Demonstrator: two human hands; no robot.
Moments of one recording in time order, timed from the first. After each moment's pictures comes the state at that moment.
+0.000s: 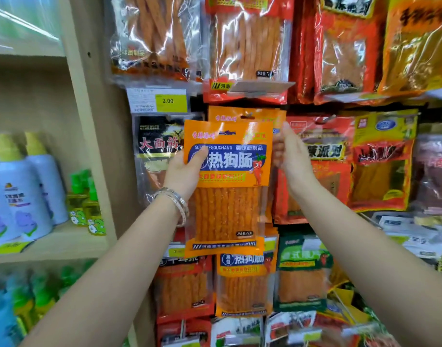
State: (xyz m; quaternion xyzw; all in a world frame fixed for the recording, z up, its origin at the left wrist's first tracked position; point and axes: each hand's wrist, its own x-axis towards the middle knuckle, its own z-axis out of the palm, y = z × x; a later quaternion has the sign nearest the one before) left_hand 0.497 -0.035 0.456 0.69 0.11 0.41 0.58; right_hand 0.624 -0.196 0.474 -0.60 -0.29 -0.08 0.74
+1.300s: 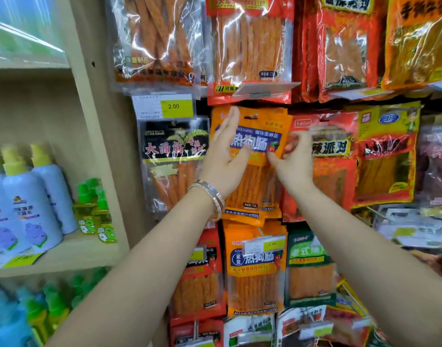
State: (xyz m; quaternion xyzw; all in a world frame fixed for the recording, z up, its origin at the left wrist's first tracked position) left_hand 0.504 -0.076 0.483 0.81 -0.09 0.44 0.36; right_hand 0.640 -0.183 0.456 -0.71 -0.25 -0.30 0.59
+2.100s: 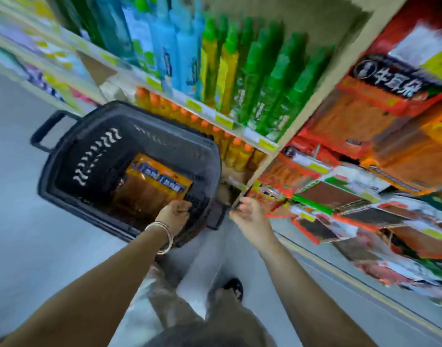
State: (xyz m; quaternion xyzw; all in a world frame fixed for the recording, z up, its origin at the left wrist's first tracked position) left_hand 0.116 -0.009 0.005 0.62 0.59 0.06 0.52; right_hand 0.292 -0.110 0.047 -0.78 -0.29 0.43 0.35
